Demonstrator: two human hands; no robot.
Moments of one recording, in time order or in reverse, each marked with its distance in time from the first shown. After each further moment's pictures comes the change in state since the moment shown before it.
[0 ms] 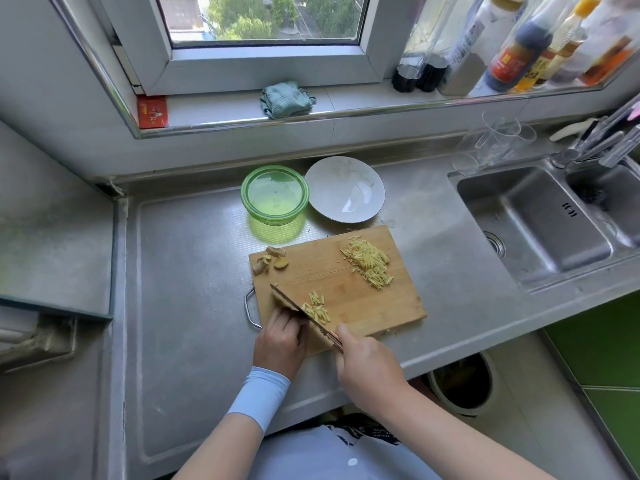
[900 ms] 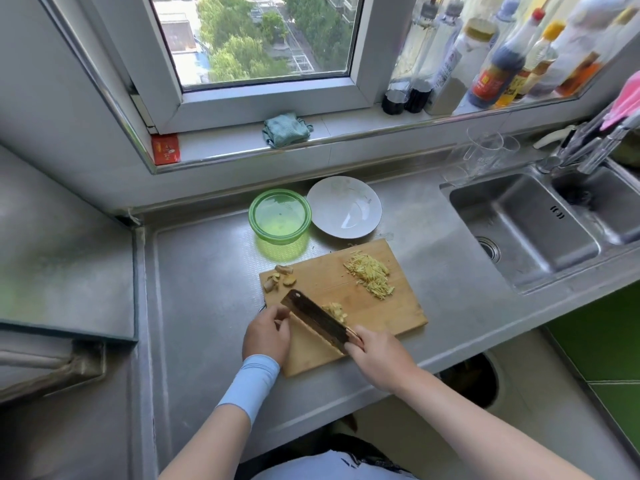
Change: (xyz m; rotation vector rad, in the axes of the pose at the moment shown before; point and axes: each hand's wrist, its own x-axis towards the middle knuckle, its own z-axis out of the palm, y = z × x) left_hand 0.050 -0.011 -0.056 -0.209 -0.367 -0.643; right_hand 0.012 0.012 -0.029 0.267 -0.109 0.115
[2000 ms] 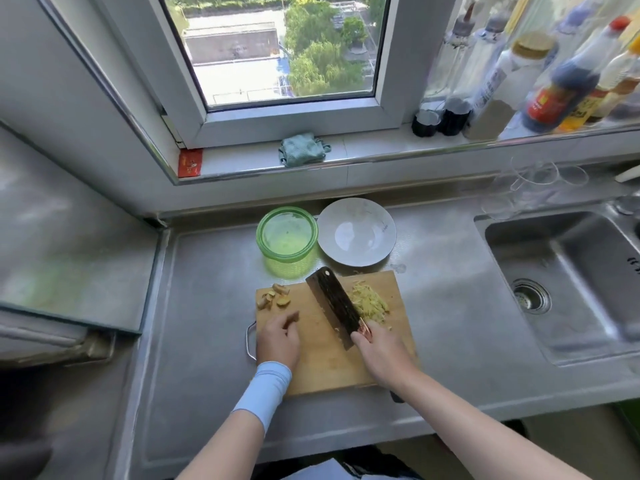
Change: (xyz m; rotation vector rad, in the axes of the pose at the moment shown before) left_hand 0.010 0.071 0.052 -0.082 0.259 -0.192; right_hand 0.065 0.044 -0.067 0.244 -0.032 -0.016
